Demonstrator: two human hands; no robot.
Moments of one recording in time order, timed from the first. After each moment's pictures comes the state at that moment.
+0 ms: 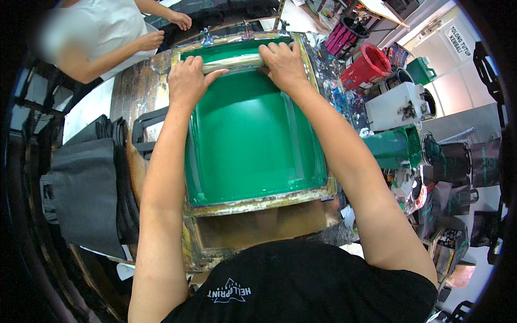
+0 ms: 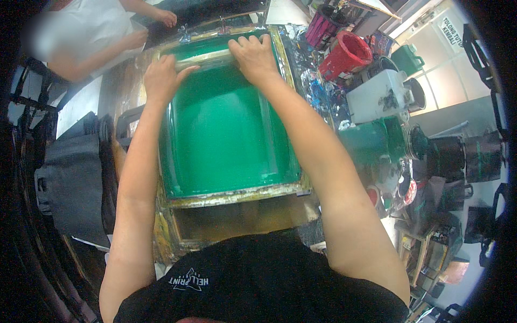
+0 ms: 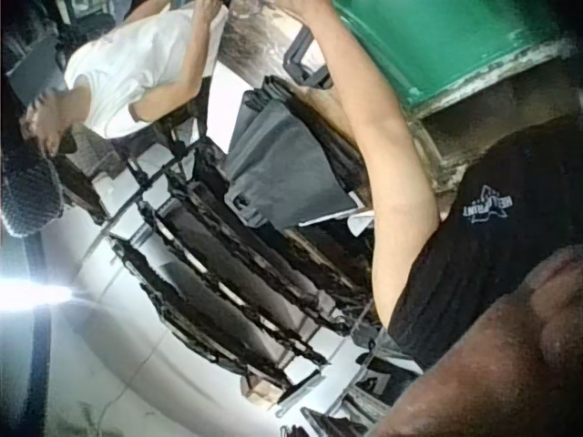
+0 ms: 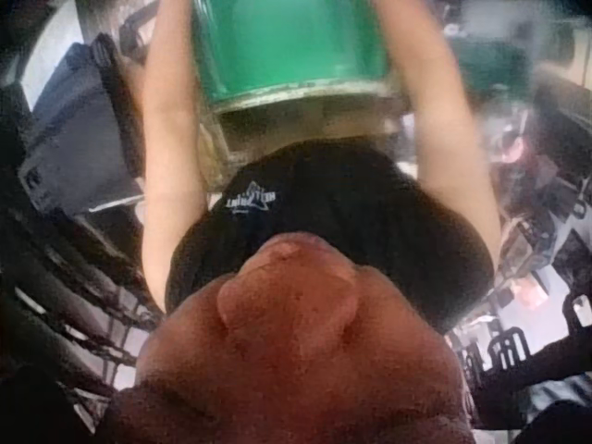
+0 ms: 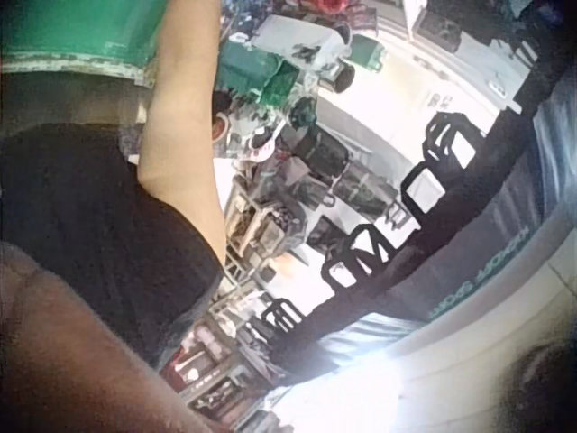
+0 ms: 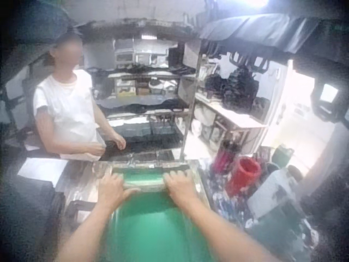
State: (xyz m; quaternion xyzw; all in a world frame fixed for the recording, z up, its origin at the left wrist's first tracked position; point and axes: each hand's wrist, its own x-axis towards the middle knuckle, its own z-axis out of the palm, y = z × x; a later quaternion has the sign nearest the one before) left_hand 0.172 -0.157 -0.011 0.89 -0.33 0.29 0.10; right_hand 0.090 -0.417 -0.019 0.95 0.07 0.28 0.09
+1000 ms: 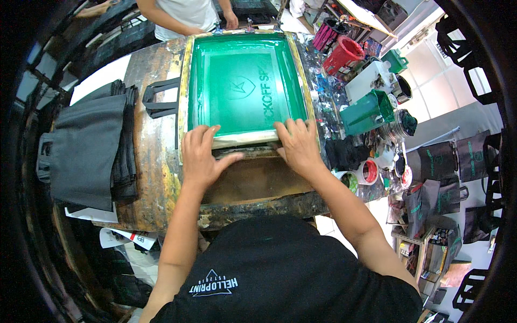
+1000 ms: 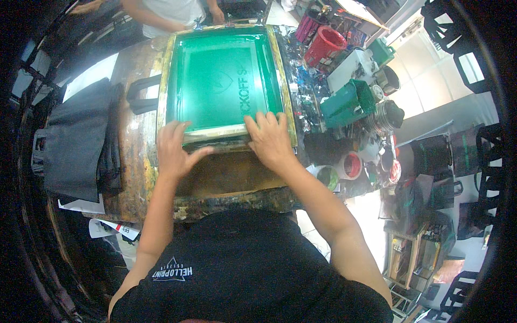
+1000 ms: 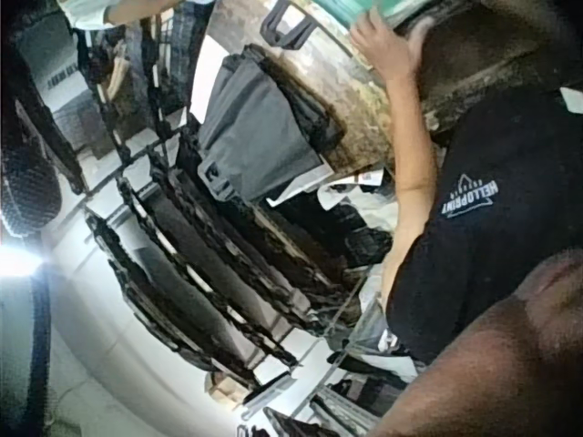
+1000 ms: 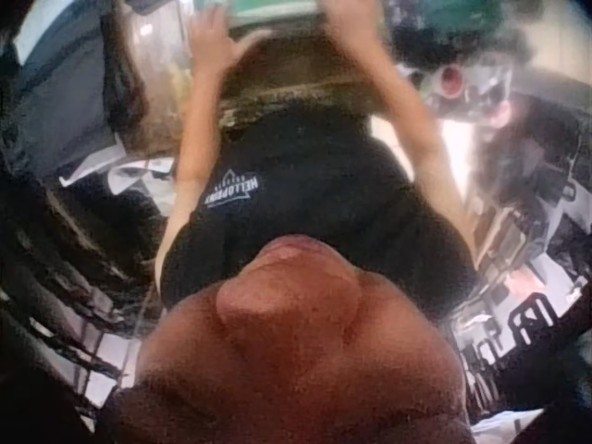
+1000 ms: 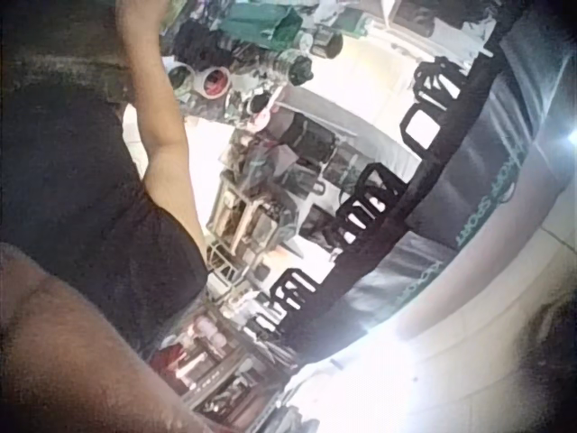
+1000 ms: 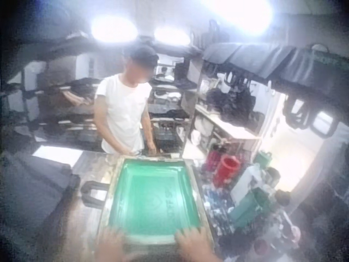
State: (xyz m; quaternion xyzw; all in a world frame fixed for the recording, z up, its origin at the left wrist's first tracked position) left_hand -0.126 -0.054 0.002 0.89 -0.31 0.17 0.27; right_hand -0.208 -0.316 0.022 0.99 0.06 0.14 0.01
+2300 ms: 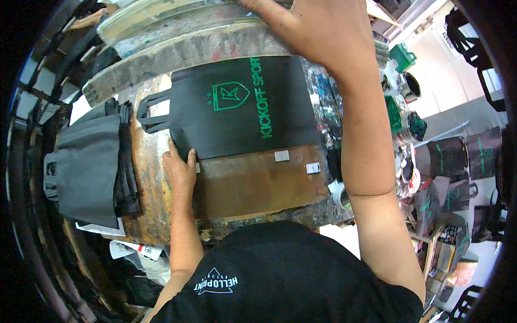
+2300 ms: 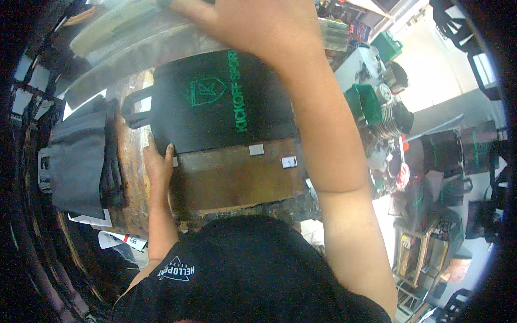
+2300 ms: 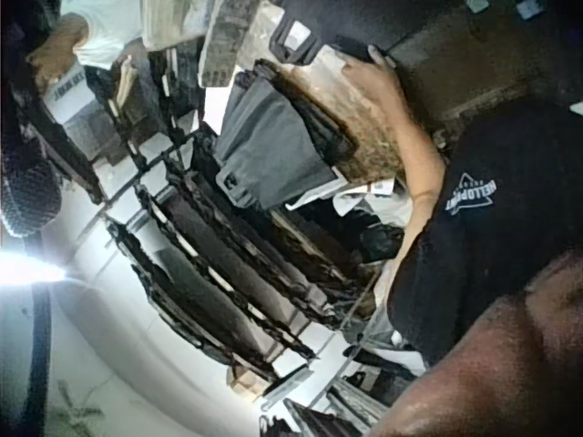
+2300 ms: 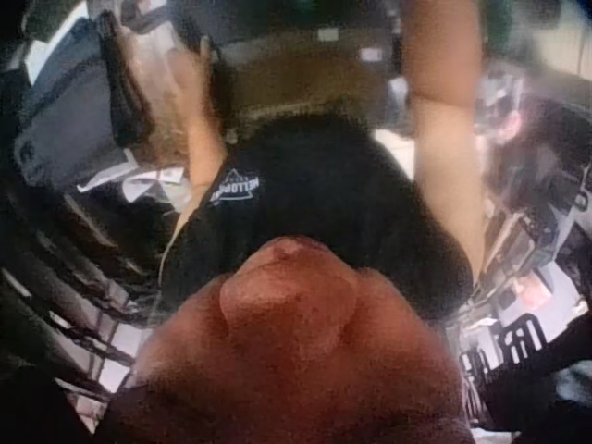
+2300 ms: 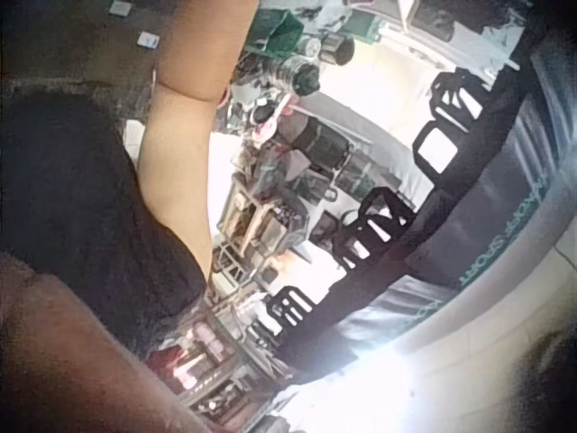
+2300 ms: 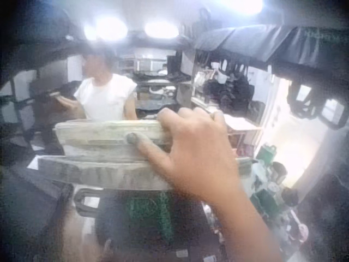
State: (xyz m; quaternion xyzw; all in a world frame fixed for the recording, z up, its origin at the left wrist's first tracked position) left_hand -0.084 -0.035 -0.051 0.98 0.00 0.04 0.21; right_hand -0.073 -0.350 0.253 0.91 0.07 0.40 -0.02
